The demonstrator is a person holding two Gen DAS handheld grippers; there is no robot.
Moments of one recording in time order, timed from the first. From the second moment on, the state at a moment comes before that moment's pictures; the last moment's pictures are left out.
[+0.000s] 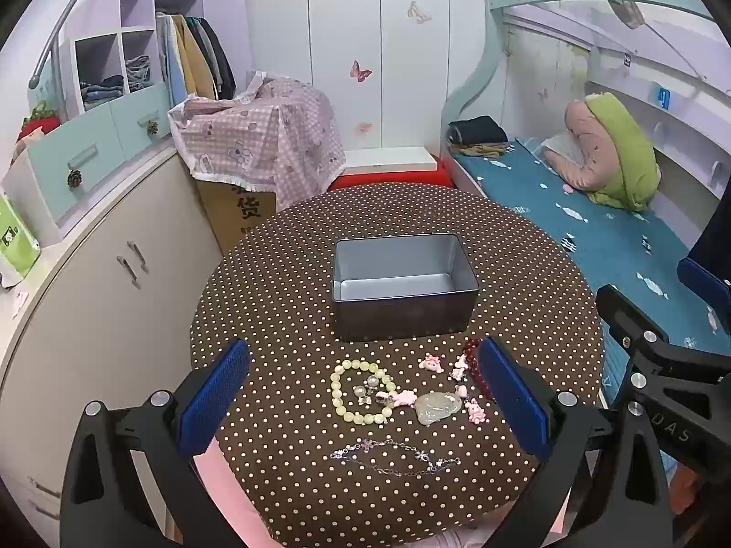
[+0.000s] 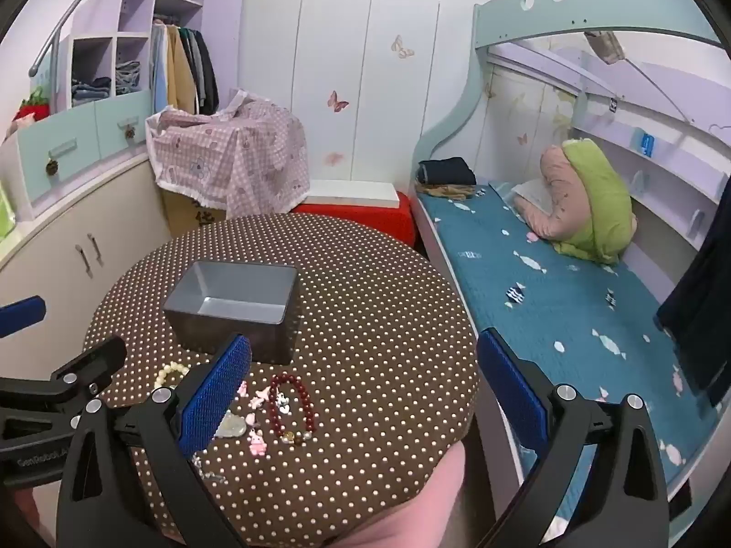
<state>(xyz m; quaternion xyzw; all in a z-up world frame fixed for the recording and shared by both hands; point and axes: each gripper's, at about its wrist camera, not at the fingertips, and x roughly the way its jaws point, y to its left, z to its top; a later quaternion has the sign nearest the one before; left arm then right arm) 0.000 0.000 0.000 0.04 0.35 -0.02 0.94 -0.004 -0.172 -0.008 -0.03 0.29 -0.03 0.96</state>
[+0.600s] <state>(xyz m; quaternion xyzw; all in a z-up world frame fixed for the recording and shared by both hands) -0.003 0.005 0.001 0.03 0.35 -0.02 0.94 -0.002 -0.176 -0.012 -0.02 0.30 -0.02 0.95</state>
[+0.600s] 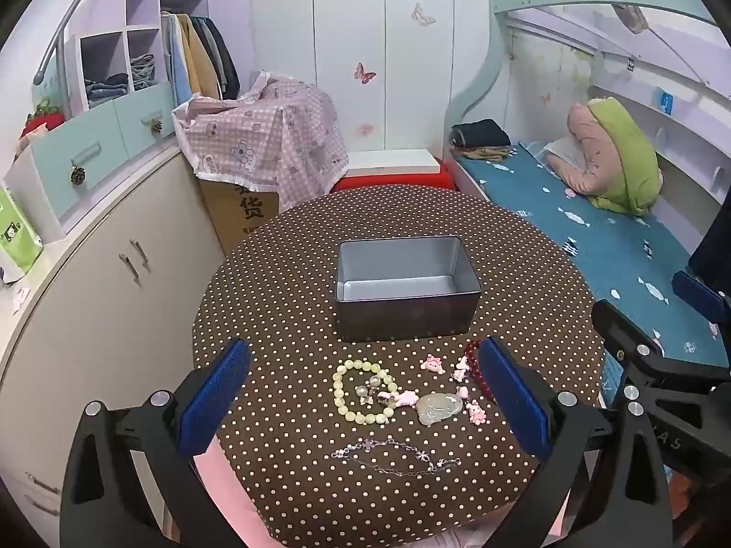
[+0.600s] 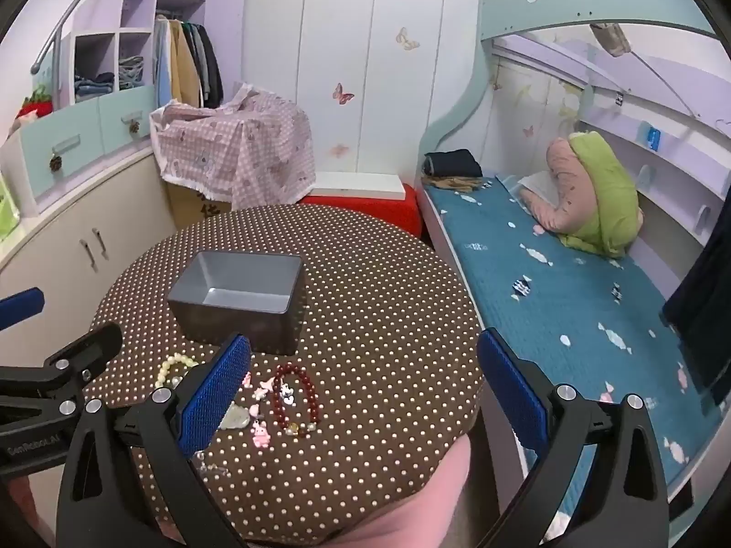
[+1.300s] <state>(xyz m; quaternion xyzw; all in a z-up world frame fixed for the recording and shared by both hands) 0.000 0.003 0.000 0.04 0.36 -0.02 0.93 0.004 -0.178 -0.018 -0.01 0.32 -0.01 0.95</state>
